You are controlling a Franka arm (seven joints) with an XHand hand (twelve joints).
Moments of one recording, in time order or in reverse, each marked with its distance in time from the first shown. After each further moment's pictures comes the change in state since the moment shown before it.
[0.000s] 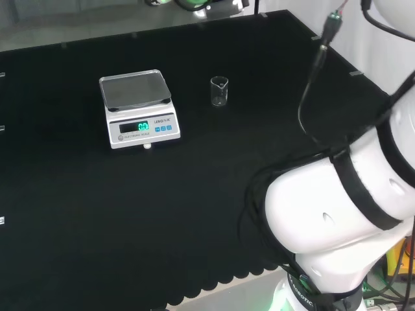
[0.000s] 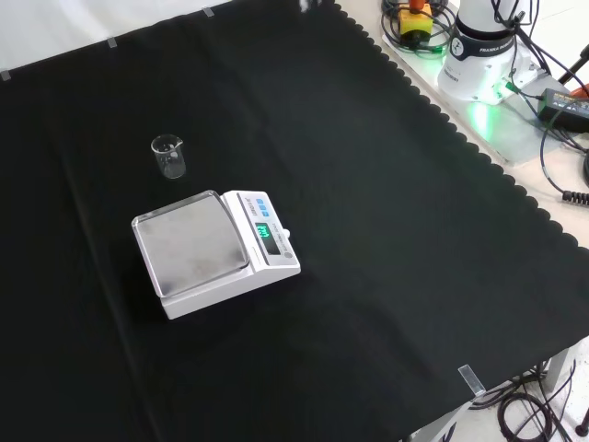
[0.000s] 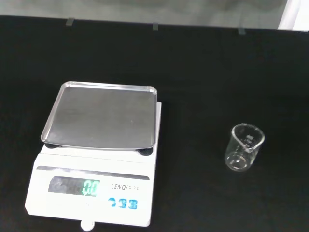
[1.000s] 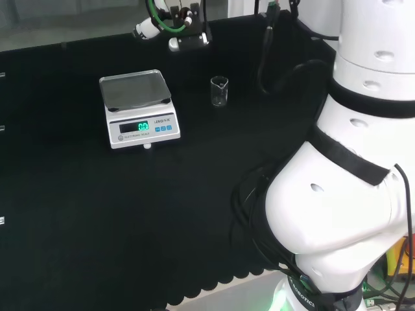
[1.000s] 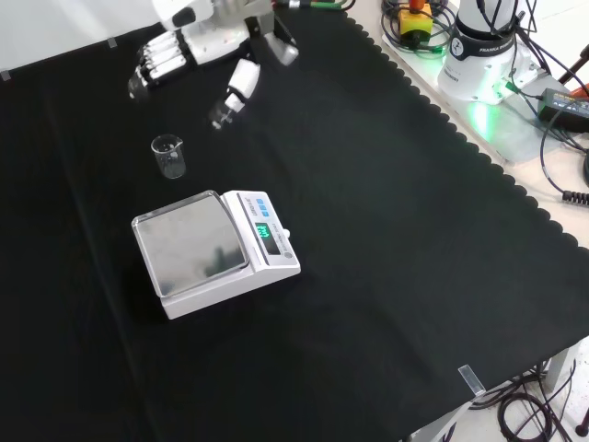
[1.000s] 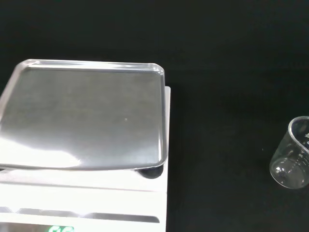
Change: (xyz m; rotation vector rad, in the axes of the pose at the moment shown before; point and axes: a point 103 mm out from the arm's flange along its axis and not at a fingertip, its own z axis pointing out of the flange) arm 0.016 0.156 0.117 0.052 0.015 0.037
